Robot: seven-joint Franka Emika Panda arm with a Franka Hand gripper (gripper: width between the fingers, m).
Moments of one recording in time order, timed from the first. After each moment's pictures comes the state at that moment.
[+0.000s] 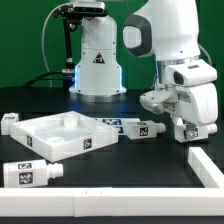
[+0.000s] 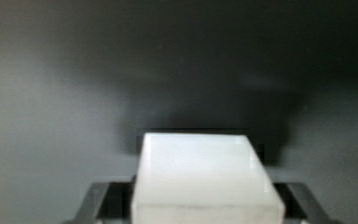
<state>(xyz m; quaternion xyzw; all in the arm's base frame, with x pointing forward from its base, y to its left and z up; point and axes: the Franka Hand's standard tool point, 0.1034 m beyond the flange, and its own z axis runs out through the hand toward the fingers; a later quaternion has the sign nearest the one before) 0.416 0.164 0.009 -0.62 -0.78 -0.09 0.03</state>
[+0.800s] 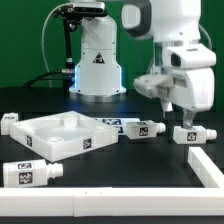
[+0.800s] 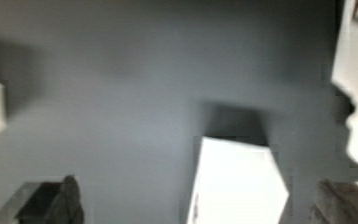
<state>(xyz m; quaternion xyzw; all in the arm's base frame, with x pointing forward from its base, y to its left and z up) 0.441 0.129 0.059 -0.63 -0.78 -0.04 -0.01</state>
